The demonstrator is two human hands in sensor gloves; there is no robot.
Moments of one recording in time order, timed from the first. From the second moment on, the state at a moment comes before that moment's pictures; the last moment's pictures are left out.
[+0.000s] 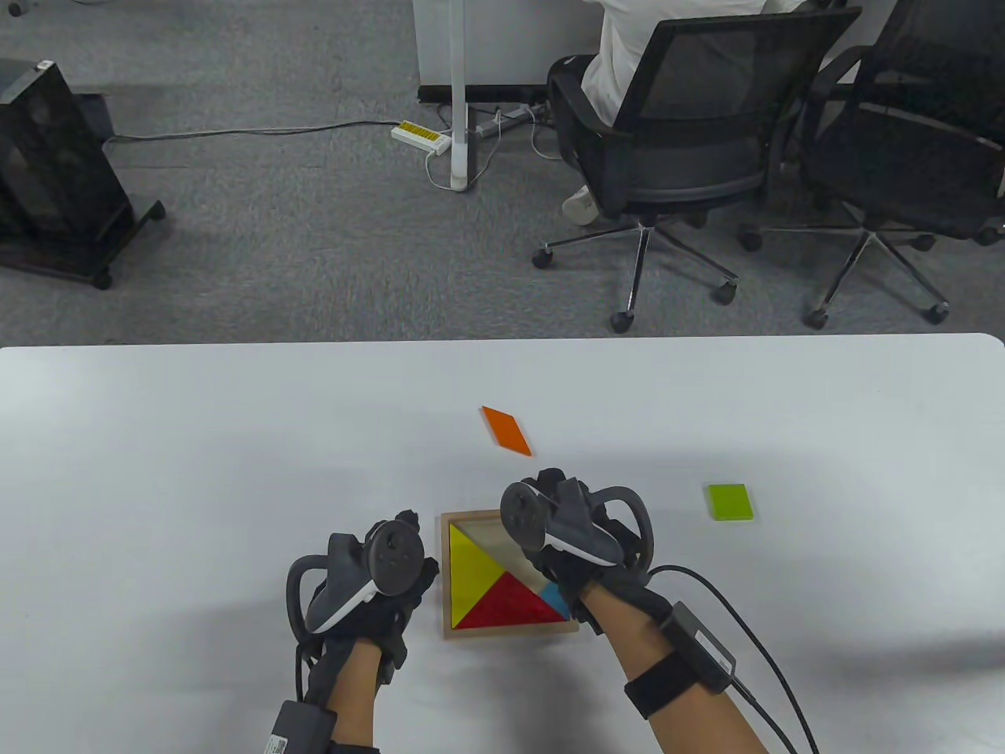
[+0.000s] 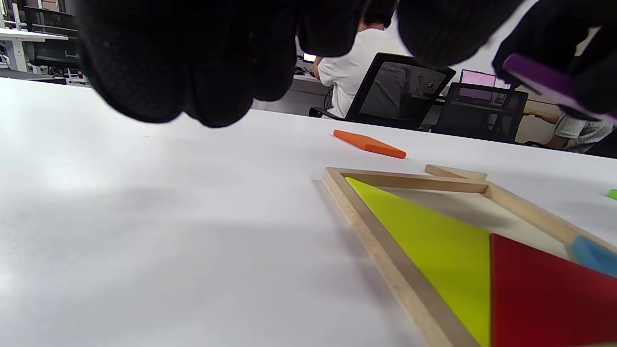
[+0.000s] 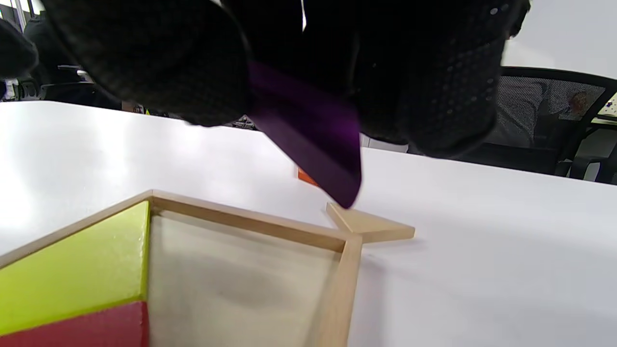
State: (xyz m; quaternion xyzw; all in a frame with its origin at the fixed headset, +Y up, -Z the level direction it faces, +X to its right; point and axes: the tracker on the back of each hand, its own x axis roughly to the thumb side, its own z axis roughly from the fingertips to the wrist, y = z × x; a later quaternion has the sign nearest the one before) left_hand -0.179 -0.712 -0.313 -0.06 -0.06 0.07 0.99; right_hand 0.036 -0.683 -0.344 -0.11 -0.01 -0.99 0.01
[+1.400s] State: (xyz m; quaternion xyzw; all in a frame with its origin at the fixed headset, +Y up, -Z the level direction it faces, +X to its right) left_hand -0.186 -0.719 -0.318 -0.07 -0.05 0.07 0.99; right_hand 0.003 -0.738 -0.373 -0.05 -0.10 -0.99 0.11
